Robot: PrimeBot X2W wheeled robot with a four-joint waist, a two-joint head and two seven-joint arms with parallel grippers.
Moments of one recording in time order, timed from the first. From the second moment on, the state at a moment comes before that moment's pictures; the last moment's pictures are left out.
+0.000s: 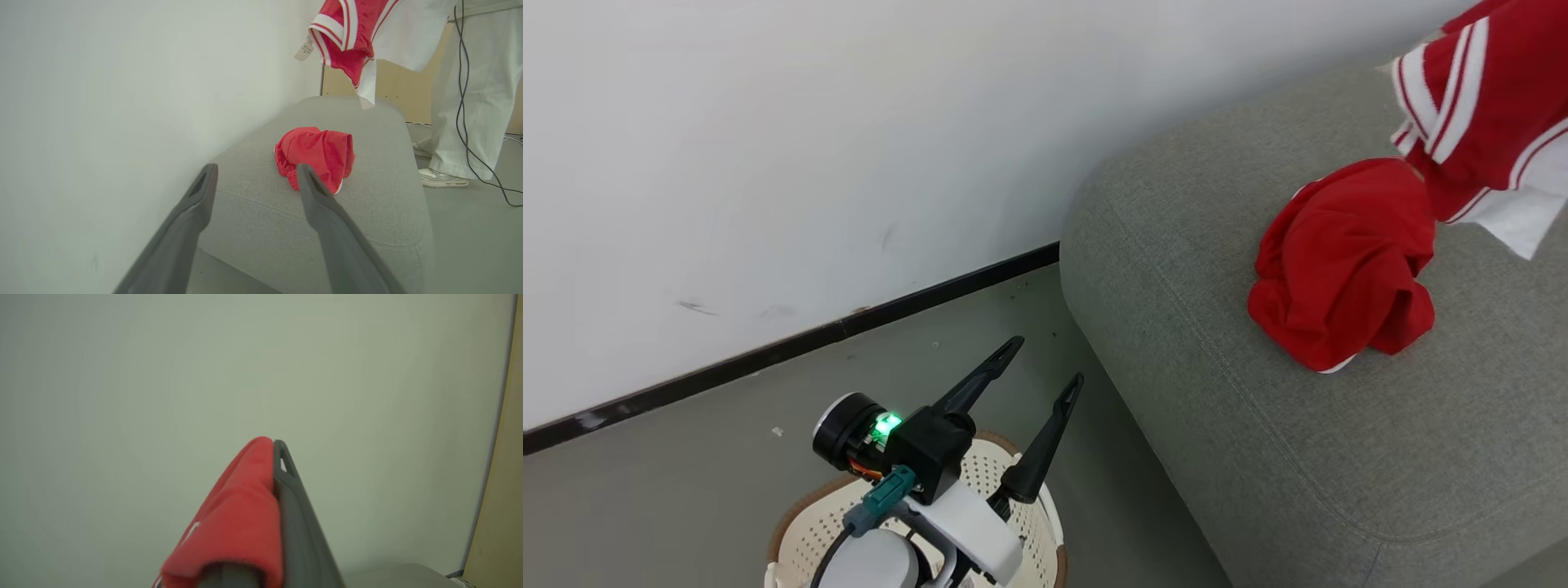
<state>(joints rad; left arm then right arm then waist) -0.33 0.15 -0.65 0.04 -0.38 0.03 -0.15 -1.01 -0.70 0.29 0.44 0.59 0.13 -0.19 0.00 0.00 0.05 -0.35</state>
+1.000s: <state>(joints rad) -0.44 0.18 -0.69 -0.12 -0.32 0.04 -0.01 -0.86 -0.54 0.21 0.88 0.48 0.13 -0.20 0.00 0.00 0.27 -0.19</state>
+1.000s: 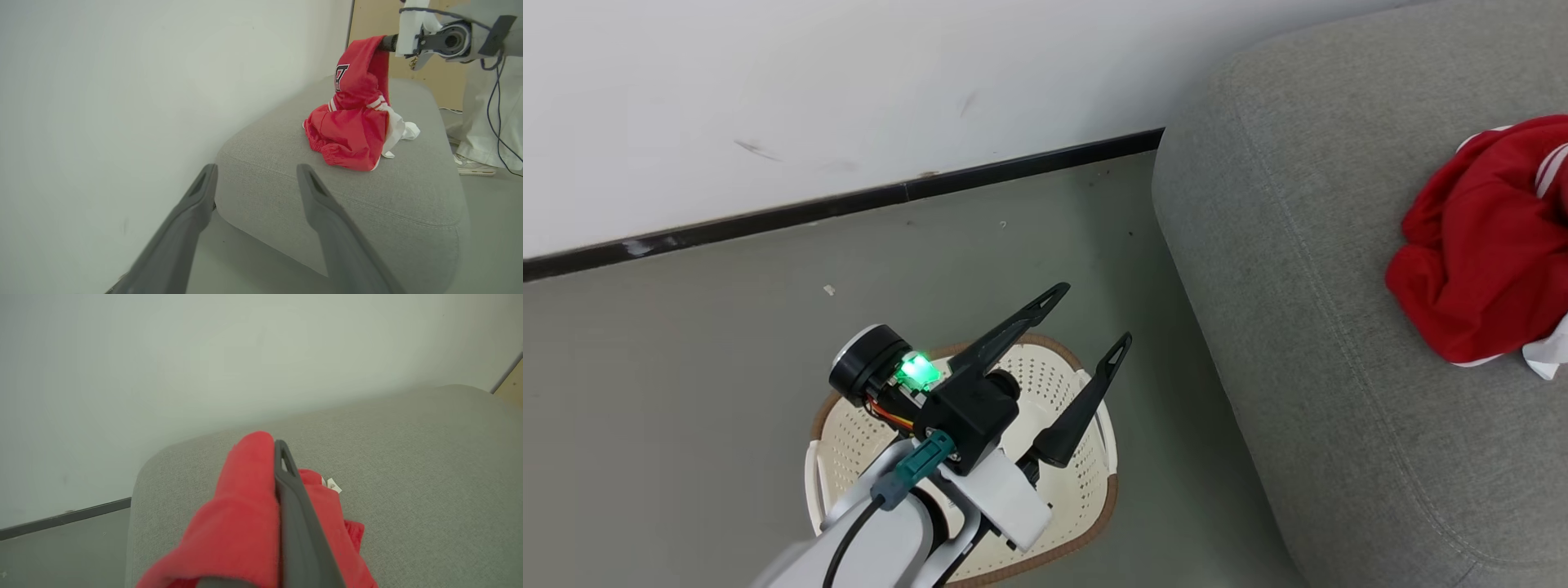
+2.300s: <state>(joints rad) -0.45 0.21 -0.59 -0.04 -0.39 0.03 -0.05 -0.67 -0.48 0.29 0.77 0.49 0.13 -0.25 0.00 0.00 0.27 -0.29</state>
